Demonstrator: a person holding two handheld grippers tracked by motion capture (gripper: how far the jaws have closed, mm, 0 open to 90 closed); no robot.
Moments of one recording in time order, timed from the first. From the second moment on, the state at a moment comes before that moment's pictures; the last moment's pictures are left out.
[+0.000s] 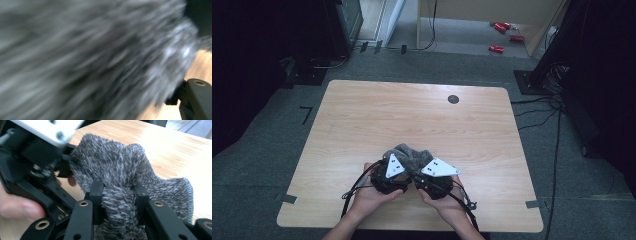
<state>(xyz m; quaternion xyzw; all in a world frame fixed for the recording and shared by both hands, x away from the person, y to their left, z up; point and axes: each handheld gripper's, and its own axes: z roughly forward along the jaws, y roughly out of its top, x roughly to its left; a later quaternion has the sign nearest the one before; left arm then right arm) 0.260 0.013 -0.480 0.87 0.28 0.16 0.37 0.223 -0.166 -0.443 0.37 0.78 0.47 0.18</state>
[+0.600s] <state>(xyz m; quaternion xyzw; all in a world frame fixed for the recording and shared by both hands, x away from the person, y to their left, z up) 0.258 0.012 -0.481 0.87 0.28 0.15 0.38 0.223 -0.170 -0.444 0.38 0.77 0.48 0.18</state>
